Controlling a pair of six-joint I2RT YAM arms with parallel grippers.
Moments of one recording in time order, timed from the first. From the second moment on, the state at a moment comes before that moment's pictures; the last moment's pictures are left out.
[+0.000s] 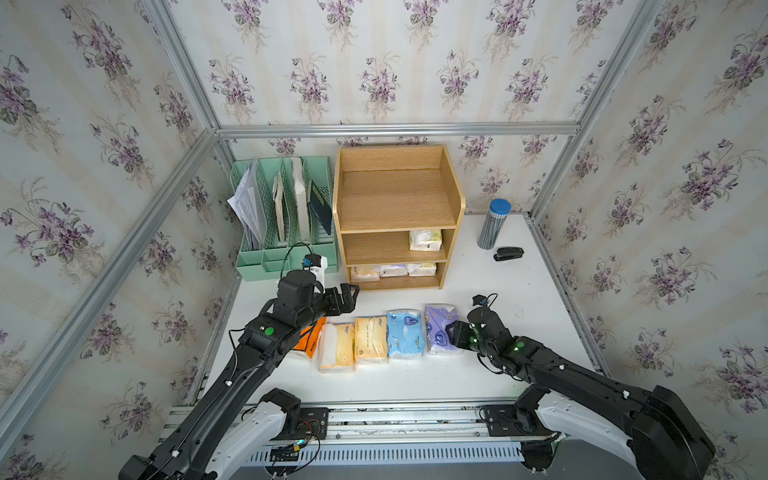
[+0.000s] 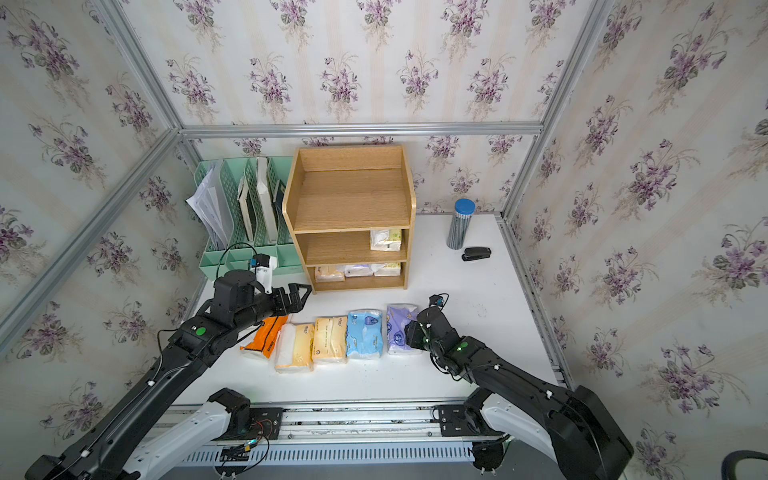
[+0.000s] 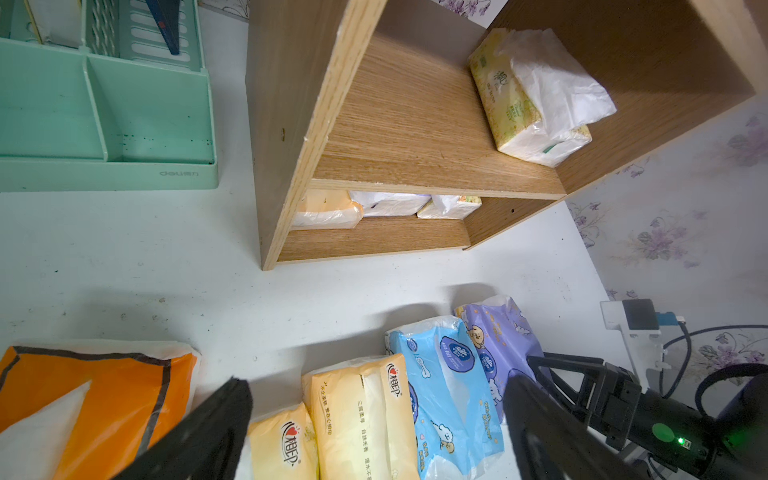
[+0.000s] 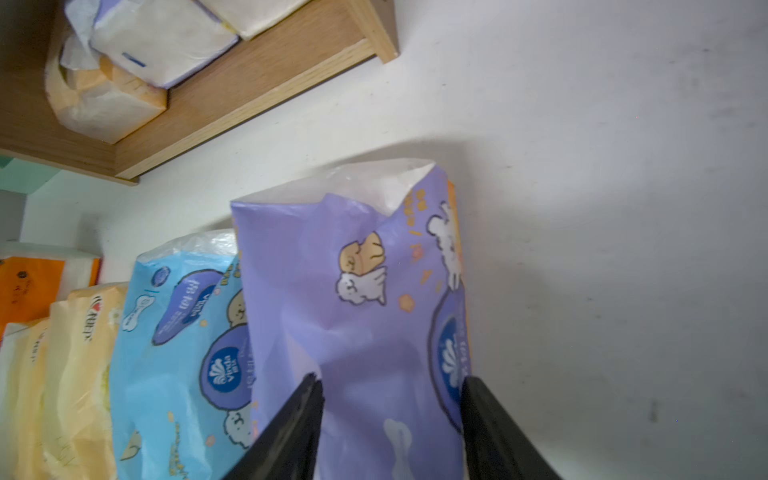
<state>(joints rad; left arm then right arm) -0.39 0.87 0.80 -0.51 0.11 -0.49 0.68 1.01 0.36 -0.17 0.06 0.80</state>
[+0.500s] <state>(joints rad) -0.39 1.06 0.98 -0.40 0.09 -0.37 0.65 0.97 0.66 -0.18 0.11 0.75</state>
